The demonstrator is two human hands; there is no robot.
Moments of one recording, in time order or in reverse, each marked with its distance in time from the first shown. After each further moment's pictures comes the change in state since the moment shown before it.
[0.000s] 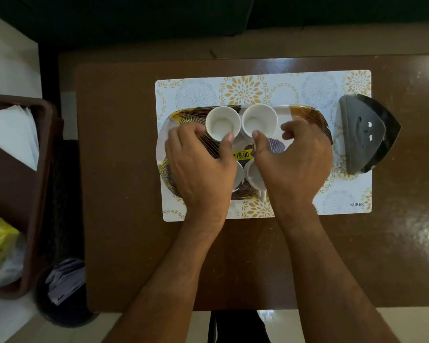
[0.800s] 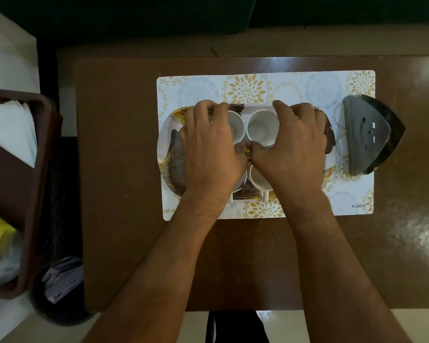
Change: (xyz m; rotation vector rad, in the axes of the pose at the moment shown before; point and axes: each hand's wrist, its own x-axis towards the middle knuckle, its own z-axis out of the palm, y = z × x) left_hand 0.024 0.011 0.000 0.181 -0.339 0.253; right_hand 0.017 -0.015 -0.008 -0.110 -0.318 -0.164
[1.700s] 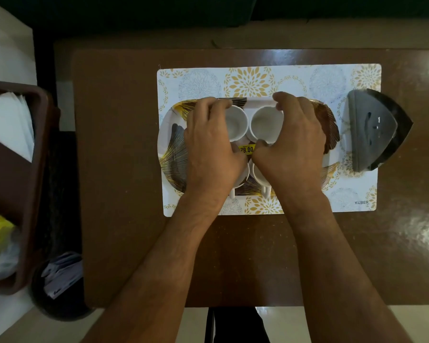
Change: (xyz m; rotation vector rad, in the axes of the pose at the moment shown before) left_hand -0.008 -0.007 0.002 -0.190 0.029 -0.009; right_hand -0.009 -0.005 0.003 0.161 0.049 -0.042
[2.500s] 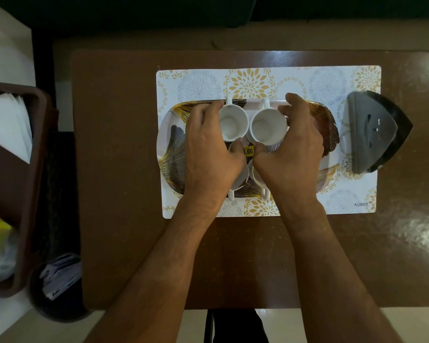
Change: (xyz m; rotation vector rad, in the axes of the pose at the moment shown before) left_hand 0.002 -0.010 0.005 -0.027 0.034 -0.035; right_hand -0.006 0.010 0.010 0.106 0.038 0.060
